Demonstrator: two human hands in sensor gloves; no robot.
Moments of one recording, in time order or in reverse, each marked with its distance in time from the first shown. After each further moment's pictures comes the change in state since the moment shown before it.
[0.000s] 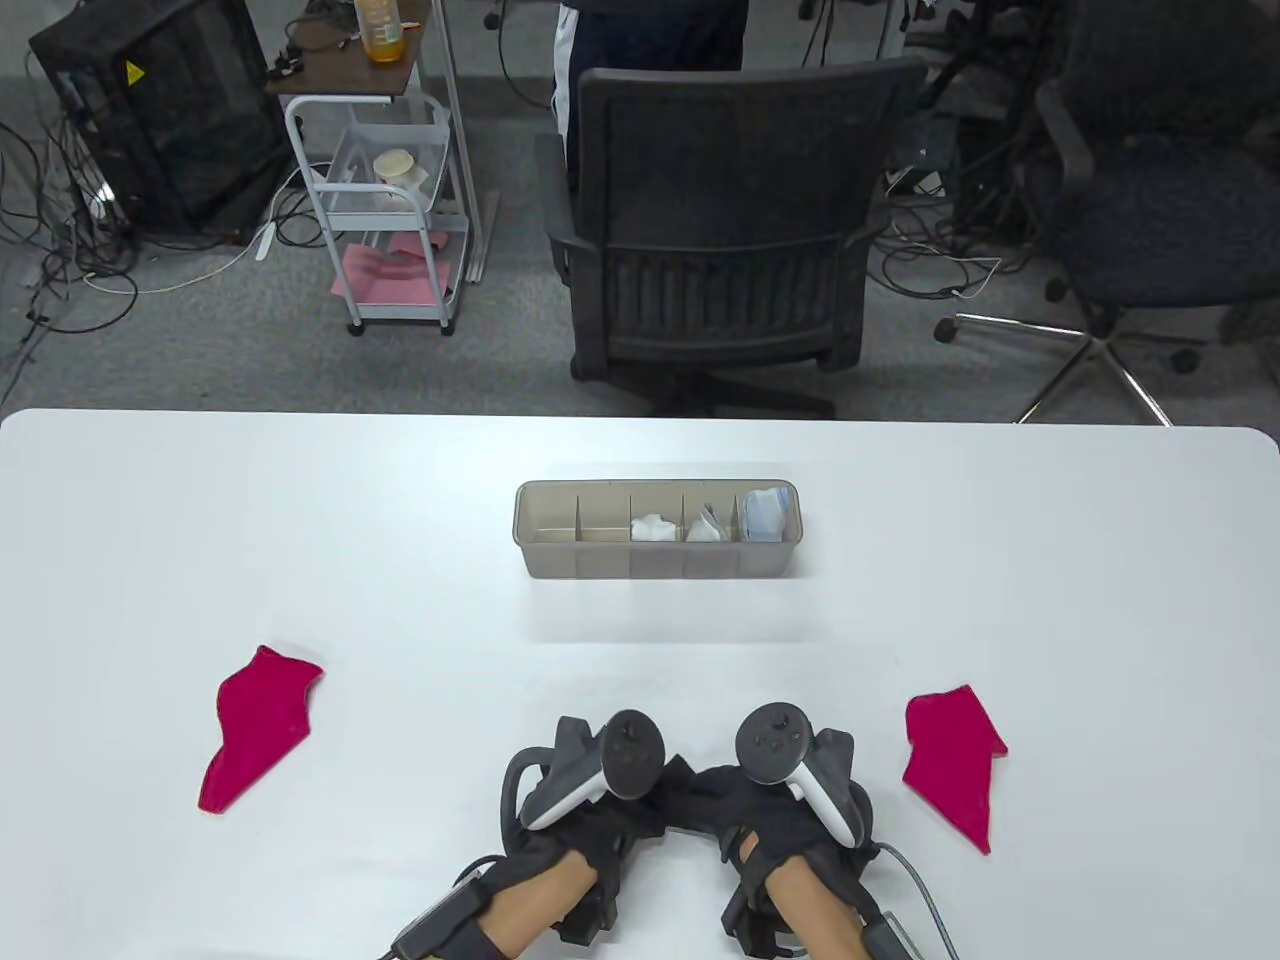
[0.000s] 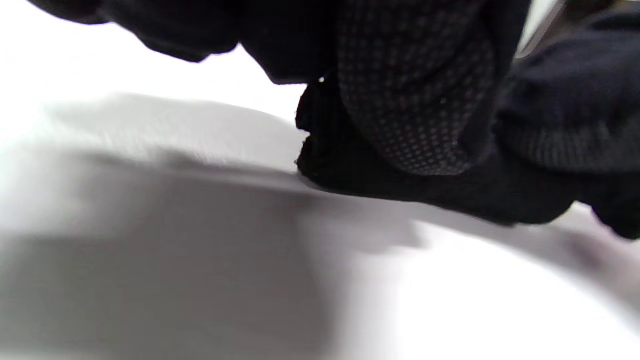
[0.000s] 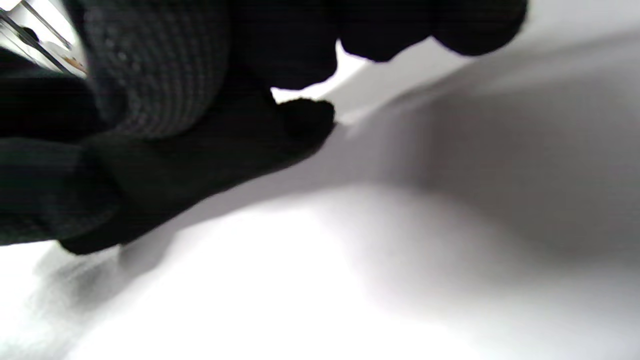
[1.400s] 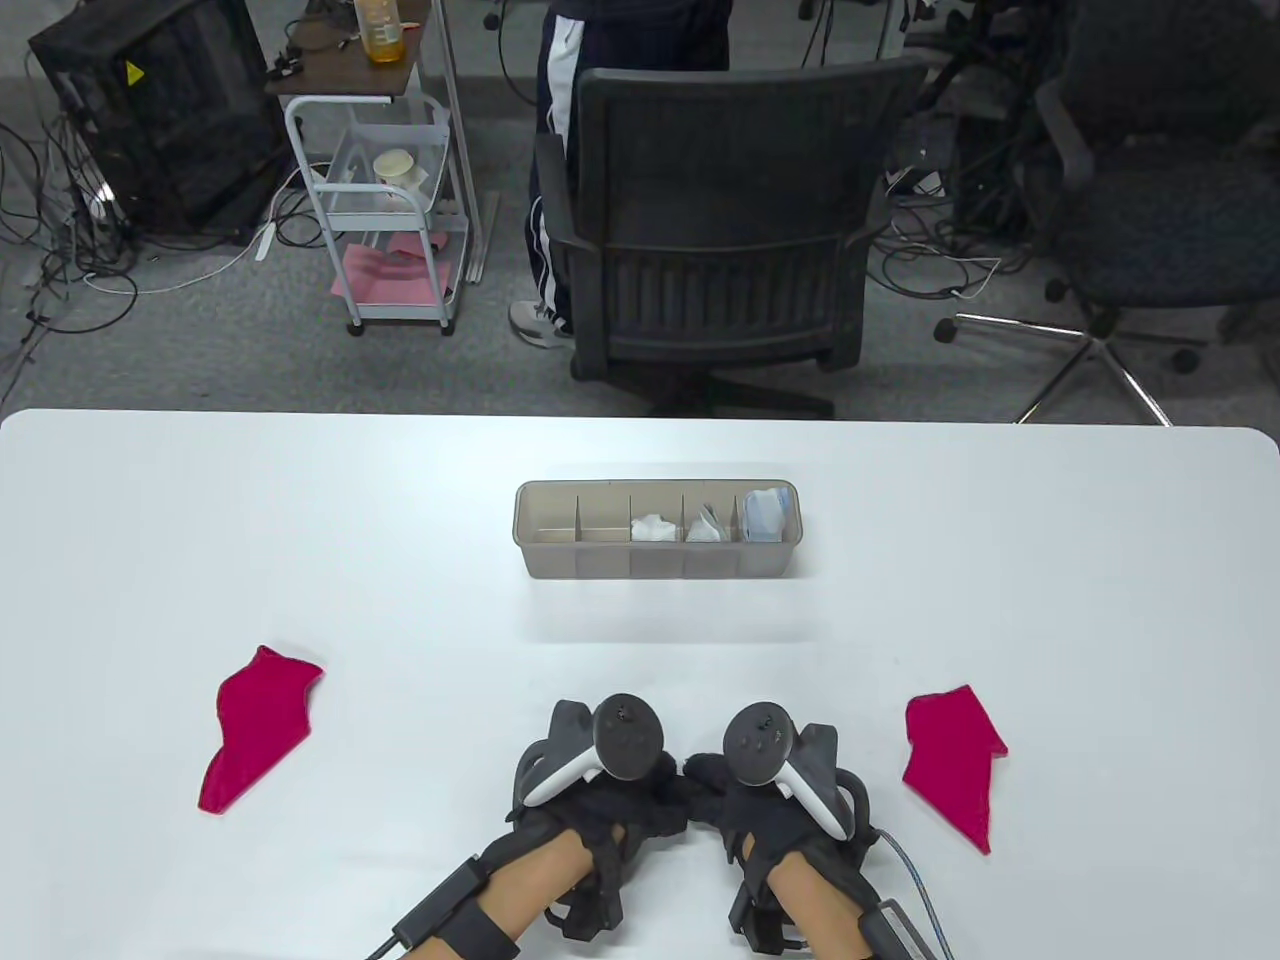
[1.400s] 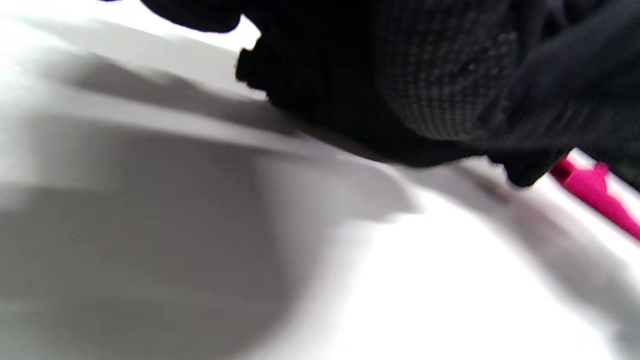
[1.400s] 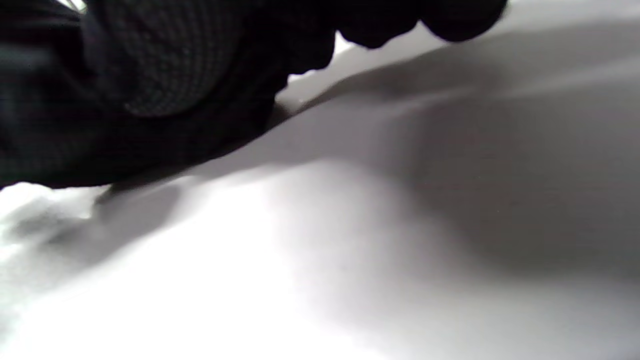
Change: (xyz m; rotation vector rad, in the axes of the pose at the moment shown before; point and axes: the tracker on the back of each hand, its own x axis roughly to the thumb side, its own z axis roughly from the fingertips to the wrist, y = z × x) left_hand 0.012 -0.012 -0.007 -0.084 -0.103 -0.082; right_hand 0.003 0.007 -0.013 0.054 0.007 0.067
